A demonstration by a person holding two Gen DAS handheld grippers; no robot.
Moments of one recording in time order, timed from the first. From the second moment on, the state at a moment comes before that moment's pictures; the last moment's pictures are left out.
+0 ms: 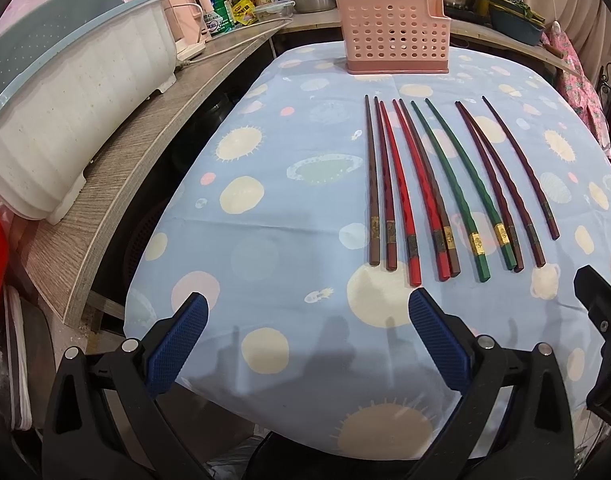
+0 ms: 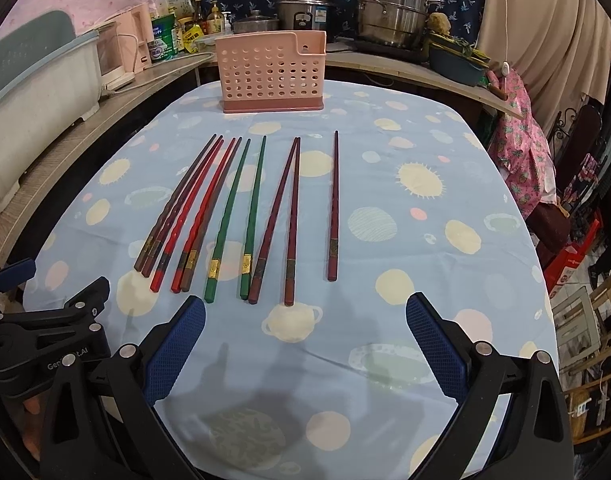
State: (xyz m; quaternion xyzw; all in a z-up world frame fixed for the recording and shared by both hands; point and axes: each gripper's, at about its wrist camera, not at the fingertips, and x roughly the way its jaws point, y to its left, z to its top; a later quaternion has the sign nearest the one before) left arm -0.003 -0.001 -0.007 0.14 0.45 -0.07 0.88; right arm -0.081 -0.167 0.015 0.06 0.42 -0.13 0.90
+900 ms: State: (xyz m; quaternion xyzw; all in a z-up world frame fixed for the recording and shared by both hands) left arm -0.009 -0.004 -0.008 0.14 0.46 -0.08 0.88; right arm -0.088 -0.169 0.014 0.07 0.42 -0.14 0.89
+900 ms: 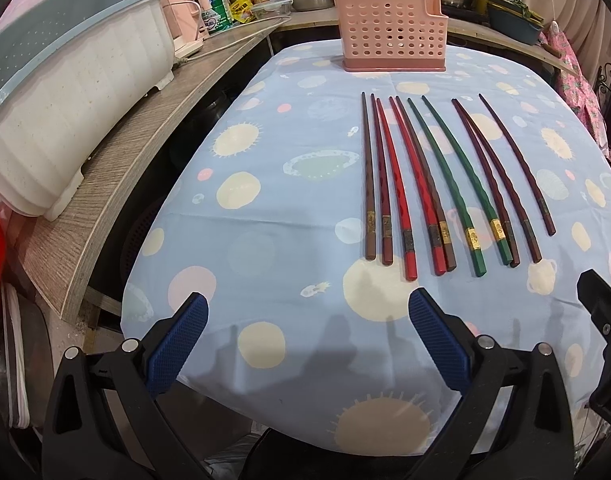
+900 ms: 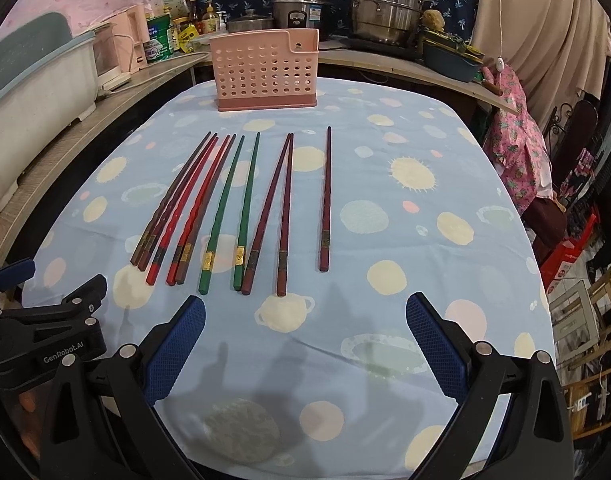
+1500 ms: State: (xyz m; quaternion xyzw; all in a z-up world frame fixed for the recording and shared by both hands) left arm -0.010 -0.004 -0.008 0.14 0.46 -0.08 0.88; right arm -0.089 -0.167 0.016 0.07 0.42 -0.14 0.89
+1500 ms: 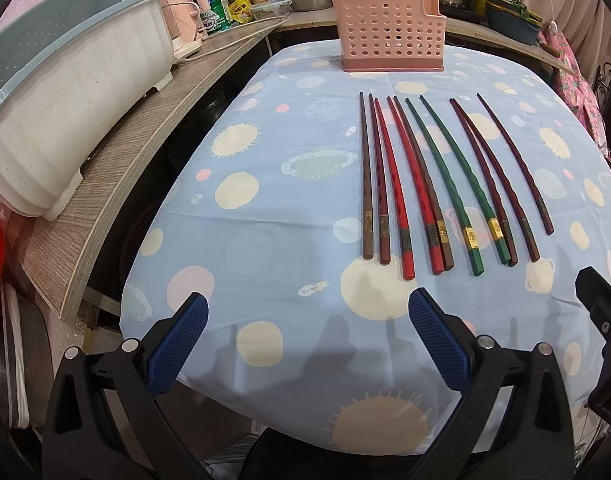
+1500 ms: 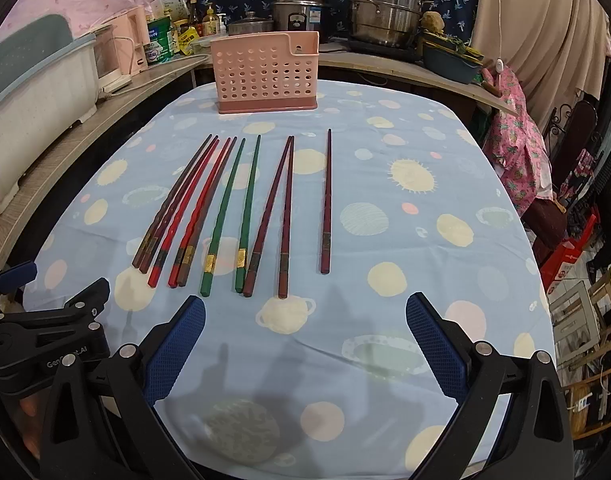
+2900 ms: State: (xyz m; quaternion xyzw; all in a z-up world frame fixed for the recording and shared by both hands) left arm 0.024 0.010 -0.020 0.08 0.46 -0.08 0.88; right arm -0.071 -0.201 0.005 0.10 0.41 -0.16 0.89
